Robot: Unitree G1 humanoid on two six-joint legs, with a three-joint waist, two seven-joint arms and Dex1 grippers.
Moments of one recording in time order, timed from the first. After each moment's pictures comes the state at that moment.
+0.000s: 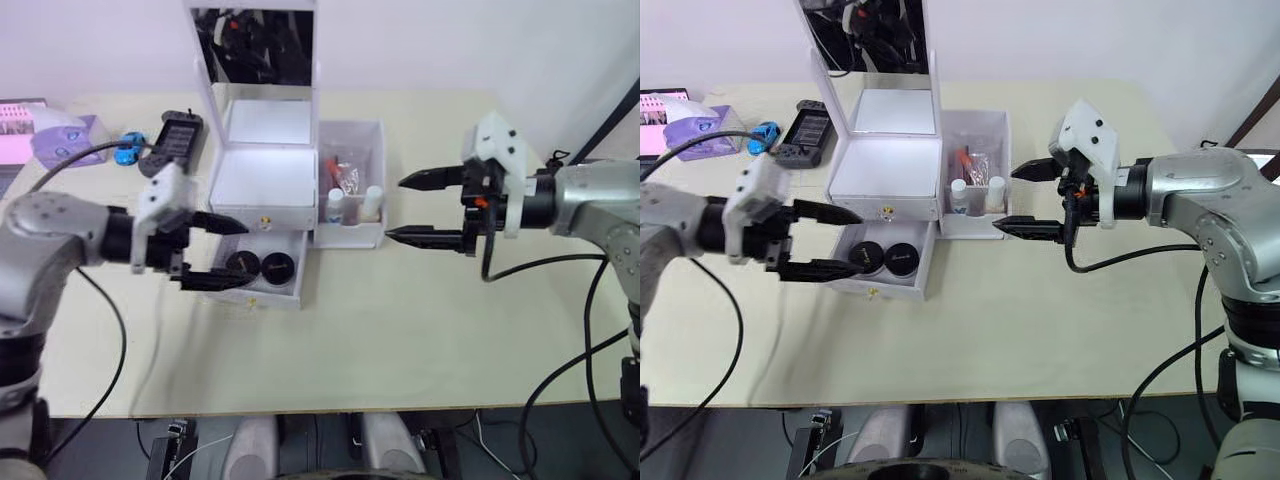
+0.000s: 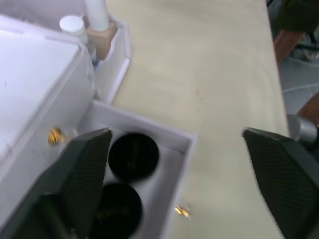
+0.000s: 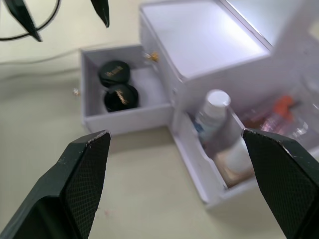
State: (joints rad) left arm -0.40 0.97 0.19 -0.36 -0.60 0.83 -1.32; right arm -0.72 -0.96 -0.01 -0.38 0.70 0.92 1.00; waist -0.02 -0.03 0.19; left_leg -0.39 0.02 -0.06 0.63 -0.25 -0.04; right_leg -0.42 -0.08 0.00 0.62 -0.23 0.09
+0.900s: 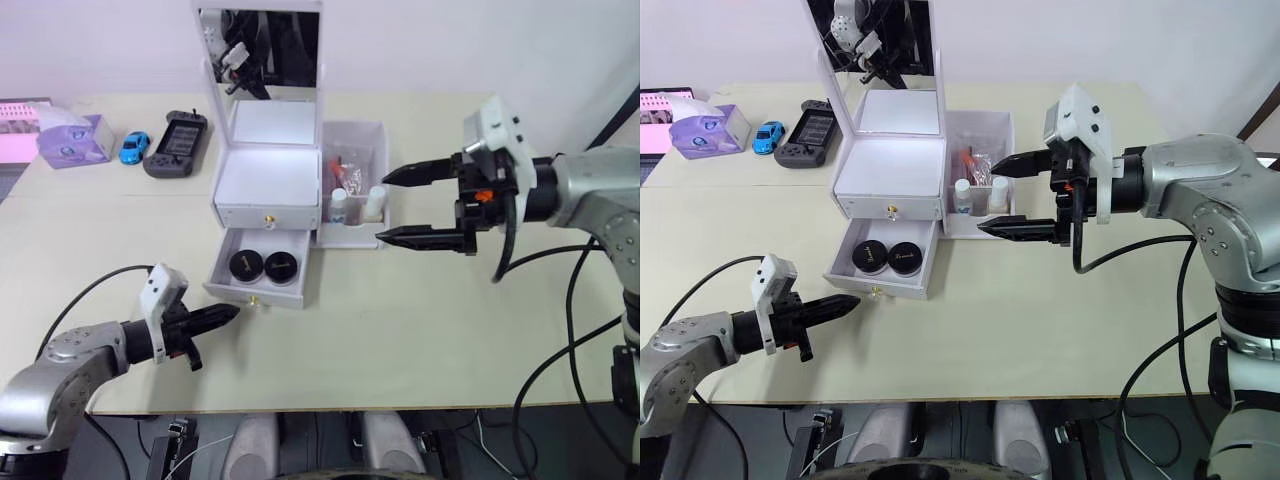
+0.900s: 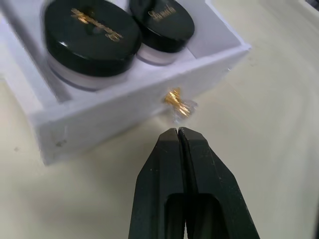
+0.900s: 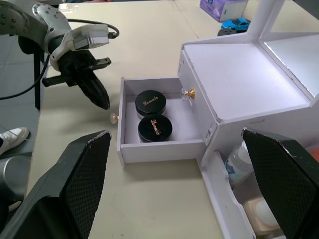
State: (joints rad) left arm 0.12 0.67 0.26 -0.41 -0.62 0.73 -0.90; right arm -0.78 -0.93 -0.01 -0.37 0.75 0.92 1.03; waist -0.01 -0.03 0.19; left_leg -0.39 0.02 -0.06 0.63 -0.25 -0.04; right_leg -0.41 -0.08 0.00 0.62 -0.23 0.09
